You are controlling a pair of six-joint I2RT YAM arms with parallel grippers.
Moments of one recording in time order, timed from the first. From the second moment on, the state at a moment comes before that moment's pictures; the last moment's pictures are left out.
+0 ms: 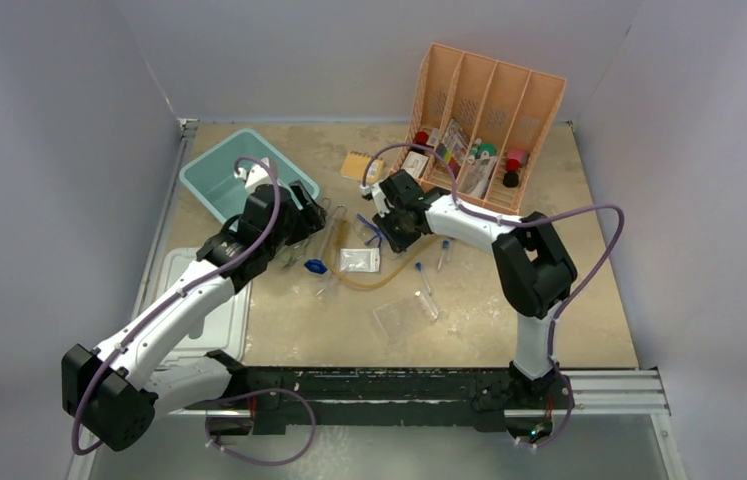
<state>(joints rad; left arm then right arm) -0.54 1.10 0.93 -0.38 -0.29 -0.82 0.64 1.92 1.37 -0.55 -0.01 -0.05</state>
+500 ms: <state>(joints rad) -0.54 1.10 0.93 -0.37 -0.28 -0.89 0.65 1.74 1.31 -0.54 -0.09 -0.07</state>
